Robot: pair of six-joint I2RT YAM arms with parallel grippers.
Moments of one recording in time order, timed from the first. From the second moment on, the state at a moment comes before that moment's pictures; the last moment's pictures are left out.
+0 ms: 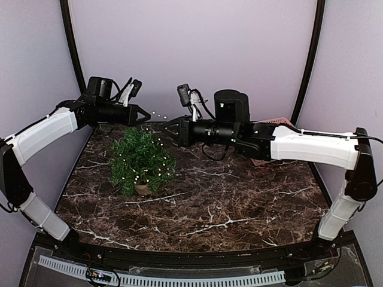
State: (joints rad) left arm -0.39 1.50 1.39 -0.42 0.46 -0.09; right arm 1.02 1.67 1.40 0.16 -0.24 0.41
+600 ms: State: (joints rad) left arm -0.30 1.33 1.32 -0.45 0.32 -0.15; right arm 1.03 1.89 1.75 0.02 -0.31 0.60
